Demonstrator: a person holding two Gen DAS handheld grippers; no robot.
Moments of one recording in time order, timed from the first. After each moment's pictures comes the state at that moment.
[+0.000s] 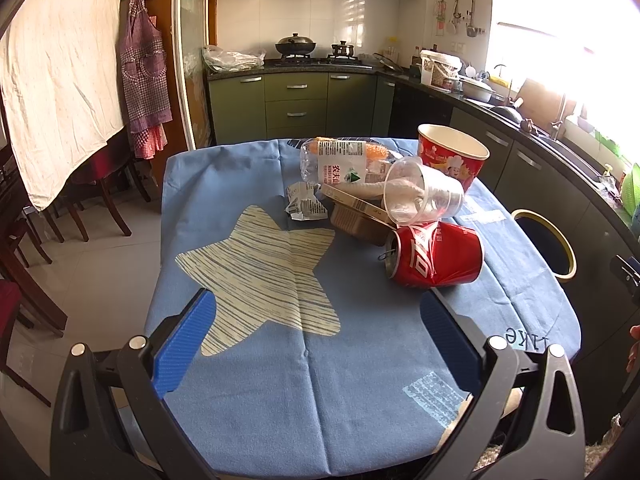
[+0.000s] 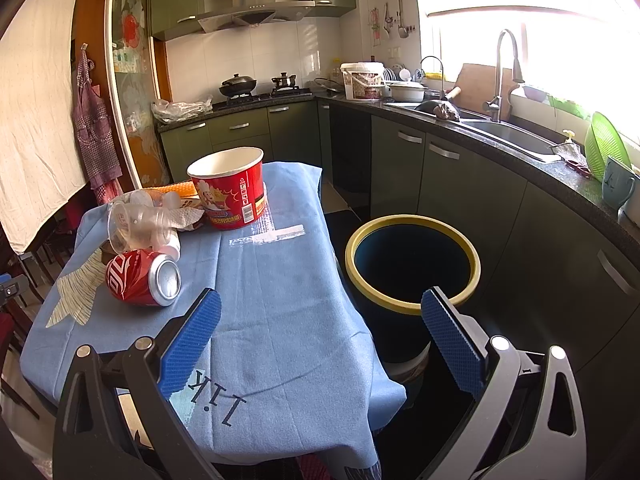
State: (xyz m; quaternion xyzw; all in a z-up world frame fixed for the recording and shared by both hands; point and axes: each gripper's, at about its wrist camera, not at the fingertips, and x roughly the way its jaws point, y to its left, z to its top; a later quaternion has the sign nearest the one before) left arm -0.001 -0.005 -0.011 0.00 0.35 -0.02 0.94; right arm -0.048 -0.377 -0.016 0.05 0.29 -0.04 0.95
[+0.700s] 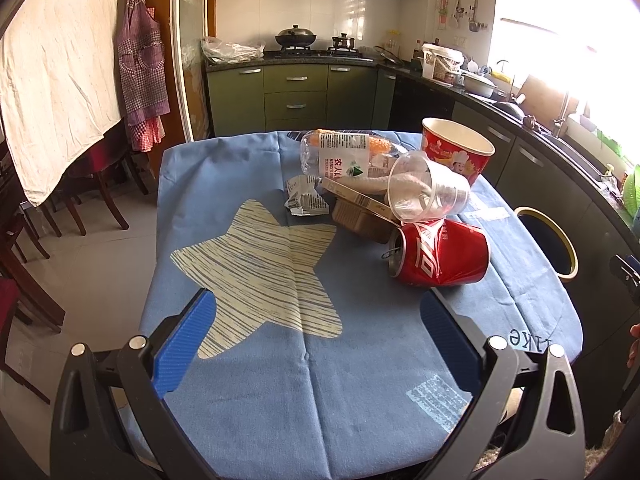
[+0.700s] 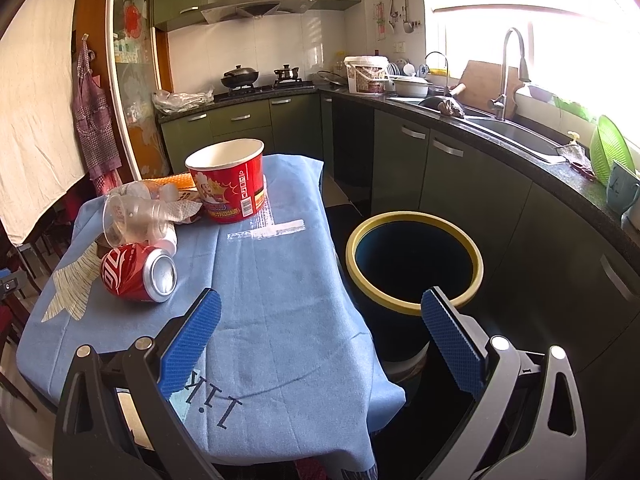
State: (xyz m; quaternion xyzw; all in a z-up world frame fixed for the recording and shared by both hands) left arm 0.016 -0.002 -0.016 -0.01 0.37 -0.02 0.93; right arm -0.024 -0.380 -0.010 0.05 0.31 -0.02 0.95
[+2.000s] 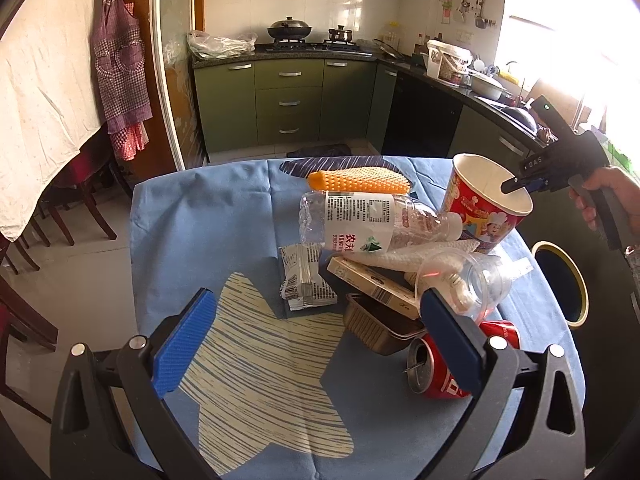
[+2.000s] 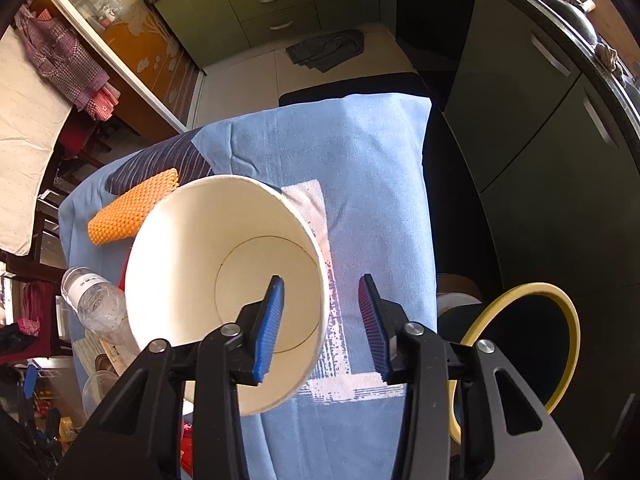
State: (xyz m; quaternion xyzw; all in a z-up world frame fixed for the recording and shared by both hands) left arm 0.142 0.008 0.010 -0.01 0.39 -0.03 0.92; right arm 0.383 -0.331 -0.025 0.07 0.61 0.06 0.79
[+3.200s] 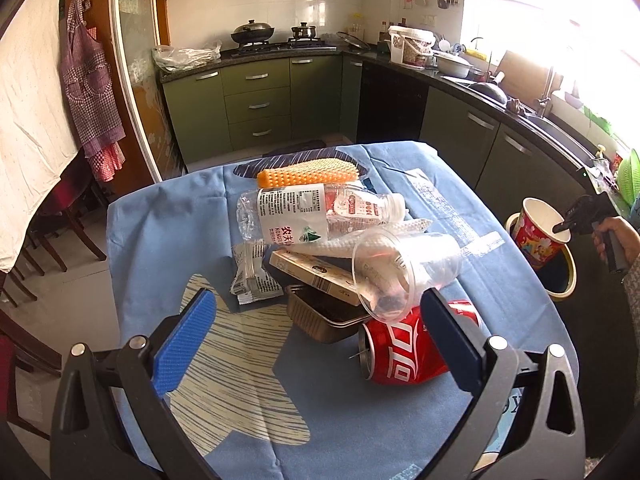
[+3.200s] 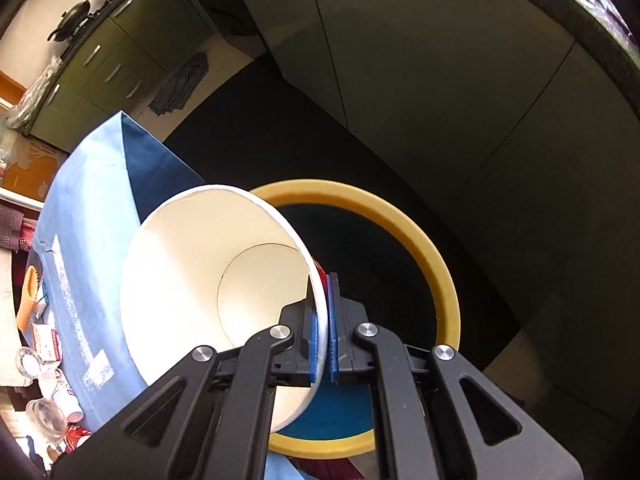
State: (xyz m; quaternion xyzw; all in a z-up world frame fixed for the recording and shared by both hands) left arm 0.127 -0.048 0.017 0.03 0.39 -0.07 0.92; right arm 0.273 -0.631 -0.134 0.25 0.60 -0.13 0.75
